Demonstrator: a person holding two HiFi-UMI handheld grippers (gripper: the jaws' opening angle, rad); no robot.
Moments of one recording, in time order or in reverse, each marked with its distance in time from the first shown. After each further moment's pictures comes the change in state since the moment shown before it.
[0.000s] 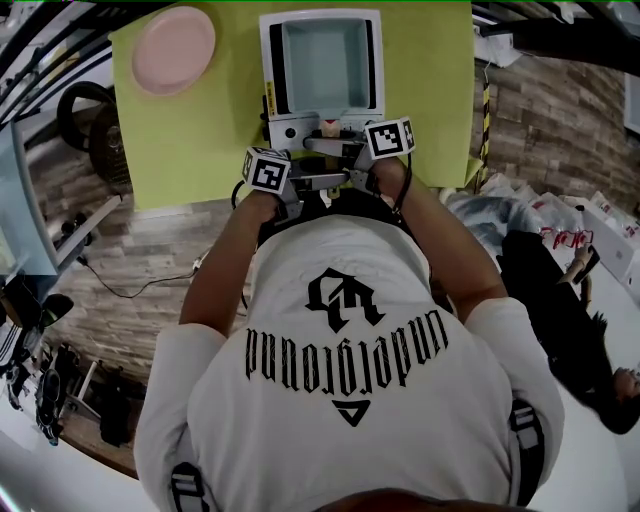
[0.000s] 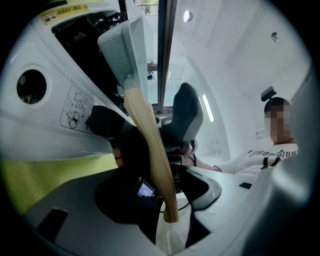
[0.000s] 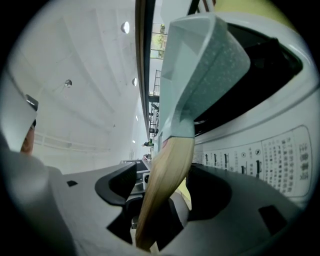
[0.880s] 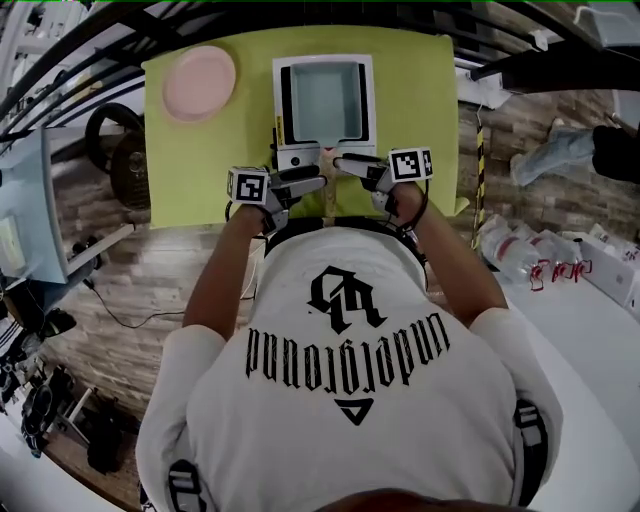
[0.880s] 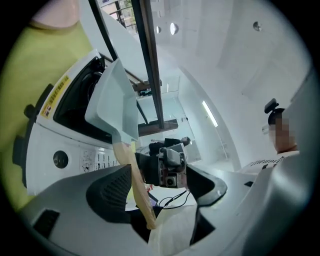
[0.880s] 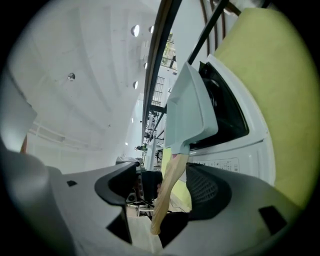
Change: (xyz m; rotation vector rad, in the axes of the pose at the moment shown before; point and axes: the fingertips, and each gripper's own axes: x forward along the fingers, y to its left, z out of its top) left arm -0.046 -0.037 0.048 0.084 -0.161 0.115; right arm -0.073 0.023 0.014 -0.084 -0.075 -0.100
